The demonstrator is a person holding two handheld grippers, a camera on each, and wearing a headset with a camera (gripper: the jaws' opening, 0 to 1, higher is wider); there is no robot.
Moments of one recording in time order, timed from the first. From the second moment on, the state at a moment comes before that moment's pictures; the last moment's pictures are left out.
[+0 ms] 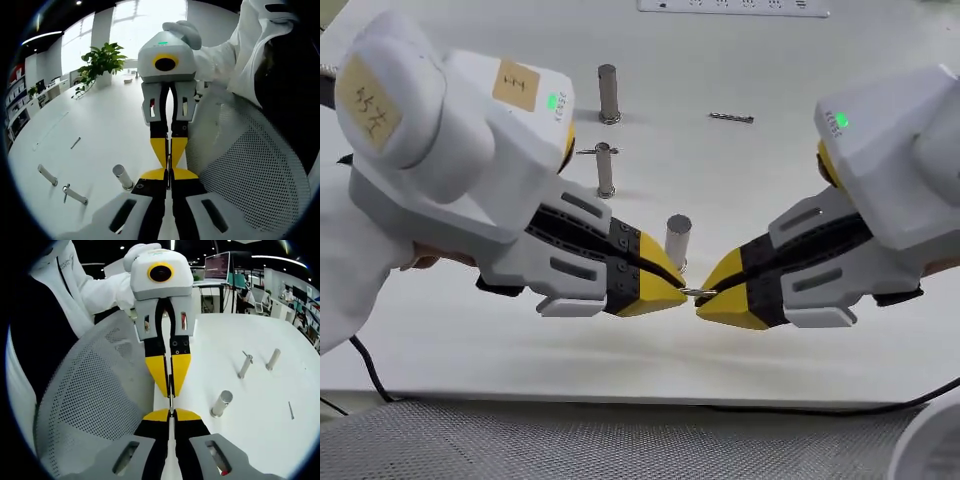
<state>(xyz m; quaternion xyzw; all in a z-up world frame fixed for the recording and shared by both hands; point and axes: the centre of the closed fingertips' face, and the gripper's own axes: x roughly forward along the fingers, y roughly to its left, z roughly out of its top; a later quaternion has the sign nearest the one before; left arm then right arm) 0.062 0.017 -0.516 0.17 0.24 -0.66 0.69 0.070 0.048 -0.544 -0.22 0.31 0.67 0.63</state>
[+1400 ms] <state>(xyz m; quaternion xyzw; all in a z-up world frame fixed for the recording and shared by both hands) 0.147 0.048 -0.541 0.19 0.22 -0.58 0.76 0.135 0.009 -0.561 -0.25 0.31 0.60 0.70</state>
